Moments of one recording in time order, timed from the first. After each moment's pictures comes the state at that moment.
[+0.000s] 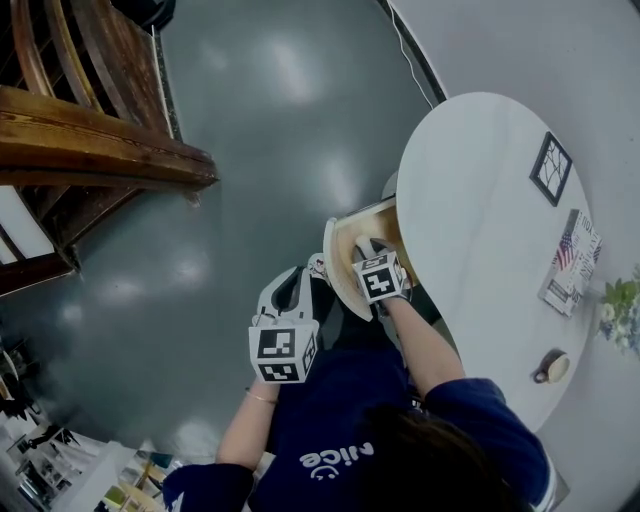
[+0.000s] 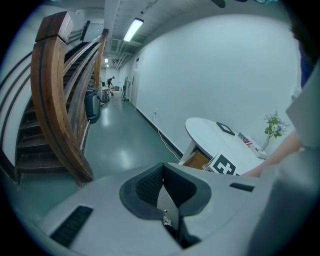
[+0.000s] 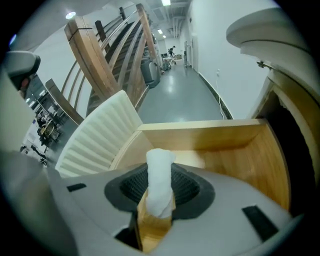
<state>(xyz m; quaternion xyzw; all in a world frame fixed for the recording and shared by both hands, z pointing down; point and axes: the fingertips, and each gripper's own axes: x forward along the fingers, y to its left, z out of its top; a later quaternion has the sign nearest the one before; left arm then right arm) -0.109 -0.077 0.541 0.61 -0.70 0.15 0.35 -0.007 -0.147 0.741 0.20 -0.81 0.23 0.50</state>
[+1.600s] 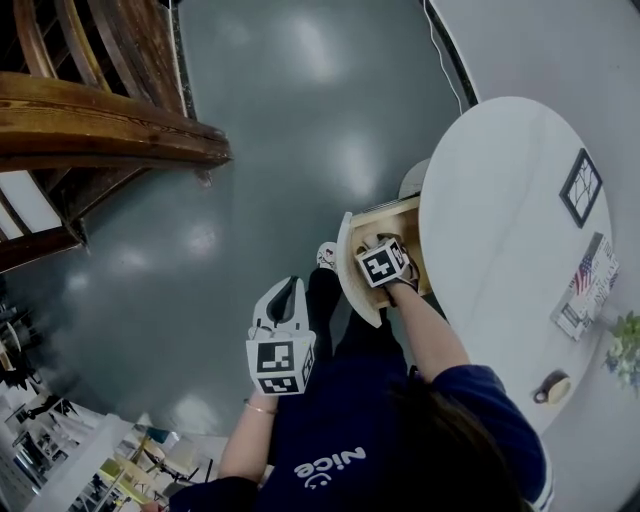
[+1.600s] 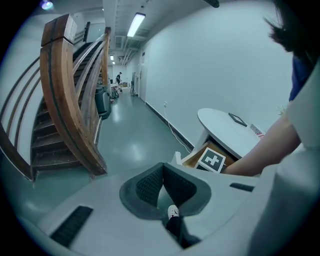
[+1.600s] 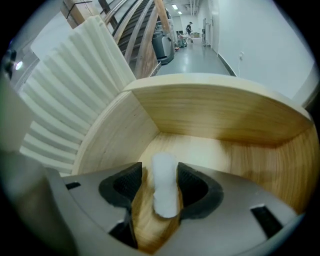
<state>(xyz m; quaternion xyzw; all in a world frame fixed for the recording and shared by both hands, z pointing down) -0.131 -0.050 0.564 0.56 -0.72 0.19 0.37 -0.018 -0.137 0.811 0.10 -0.77 0.22 0.59</state>
